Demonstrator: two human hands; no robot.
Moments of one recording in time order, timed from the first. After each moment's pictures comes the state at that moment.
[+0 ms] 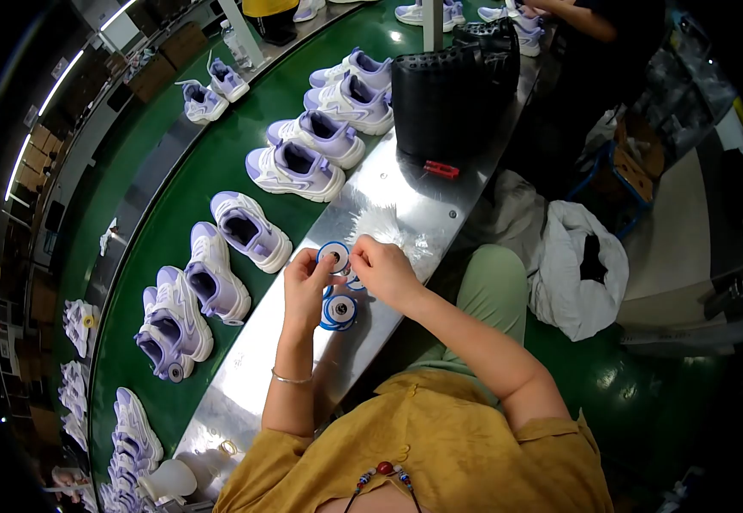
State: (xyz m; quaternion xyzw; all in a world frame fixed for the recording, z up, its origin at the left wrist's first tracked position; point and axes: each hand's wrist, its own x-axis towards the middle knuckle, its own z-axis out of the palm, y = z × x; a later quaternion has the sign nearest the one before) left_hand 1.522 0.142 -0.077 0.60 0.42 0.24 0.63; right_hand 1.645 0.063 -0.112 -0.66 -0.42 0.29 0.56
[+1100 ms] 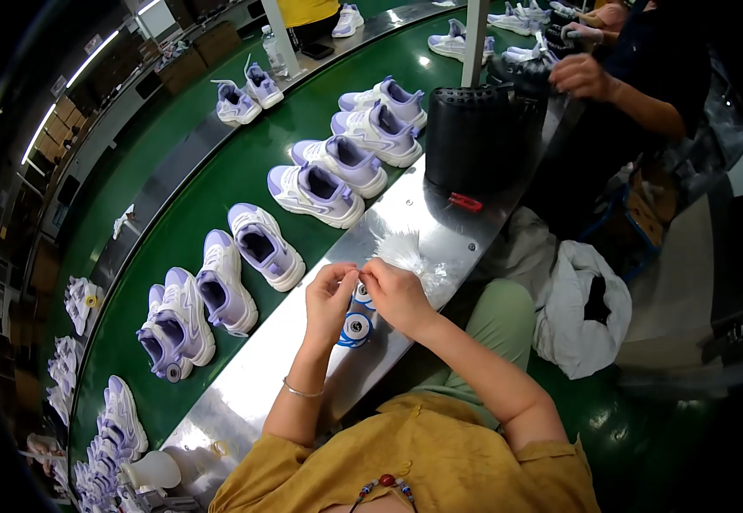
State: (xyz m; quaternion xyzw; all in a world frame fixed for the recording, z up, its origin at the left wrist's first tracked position) left_hand 1.546 0.149 -0.104 0.65 0.35 0.36 0.57; right_hand 1.664 0.078 -0.114 -0.61 -0.51 0.16 0.58
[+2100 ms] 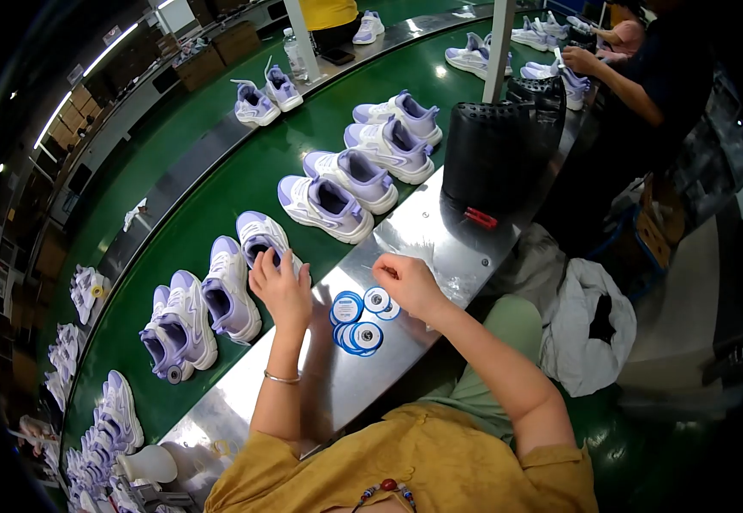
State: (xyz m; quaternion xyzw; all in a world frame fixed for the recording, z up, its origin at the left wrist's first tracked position) left_hand 1.521 0.212 -0.082 0.81 0.45 0.31 -0.22; right_hand 1.707 0.110 -0.115 -0.59 -0.47 0.35 0.55
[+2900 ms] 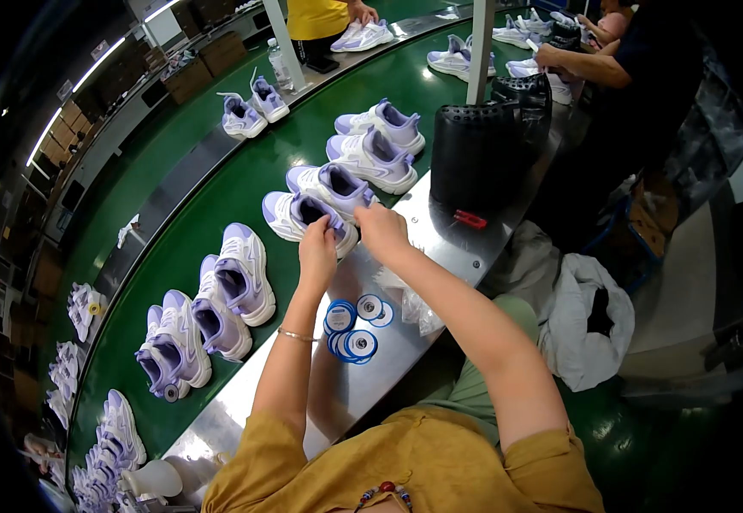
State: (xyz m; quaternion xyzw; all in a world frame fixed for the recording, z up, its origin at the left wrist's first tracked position) left_hand 1.617 0.266 -0.111 0.83 0.36 0.41 0.12; right_hand 1.751 0.215 -0.131 -0.73 -0.55 0.05 0.39
